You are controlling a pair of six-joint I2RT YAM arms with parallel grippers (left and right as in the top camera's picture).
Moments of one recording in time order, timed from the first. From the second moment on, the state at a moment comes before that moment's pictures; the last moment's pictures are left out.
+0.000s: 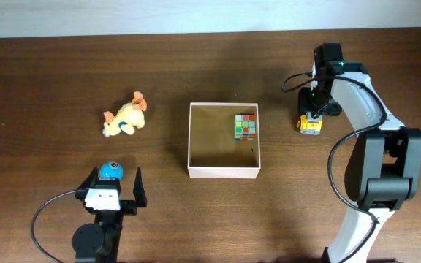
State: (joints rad) left arm -0.01 0.01 0.05 -0.16 0.03 0.02; right arm -0.03 2.09 1.63 -0.92 0.08 0.09
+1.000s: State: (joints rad) left arm -0.01 0.01 0.05 -0.16 0.03 0.02; right arm -0.03 2.08 1.55 -0.85 0.08 0.11
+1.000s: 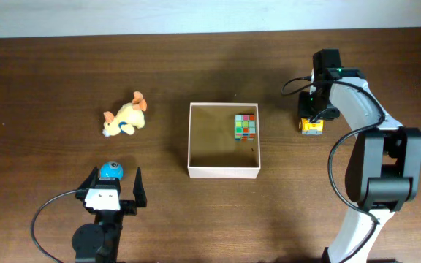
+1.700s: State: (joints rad) left arm -0.01 0.01 0.05 -0.16 0.03 0.02; right arm -0.03 2.08 1.63 -0.92 0.08 0.11
